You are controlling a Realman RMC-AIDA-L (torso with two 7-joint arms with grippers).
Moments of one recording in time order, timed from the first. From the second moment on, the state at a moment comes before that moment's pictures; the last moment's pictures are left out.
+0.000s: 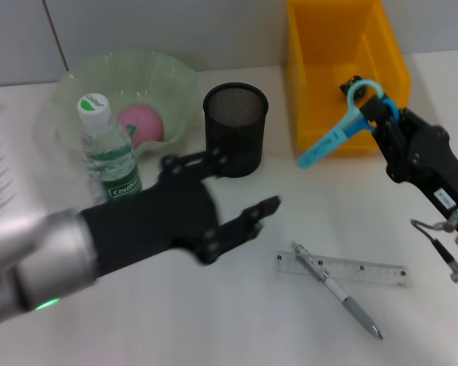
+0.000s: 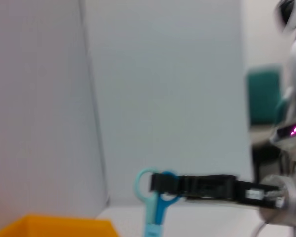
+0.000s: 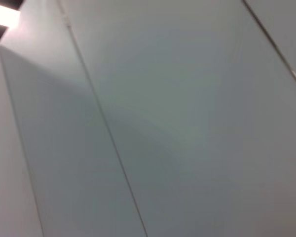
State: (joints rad) left arm 0.02 -2.06 1.86 1.60 1.58 0.84 -1.59; right arm 0.41 2.08 -0.21 0.05 -1.65 -1.74 0.70
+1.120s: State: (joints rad) left arm -0.32 -2.05 1.43 0.37 1.14 1.58 -0.67; right arm 0.69 2.09 -0.15 0.05 -1.63 -1.51 0.45
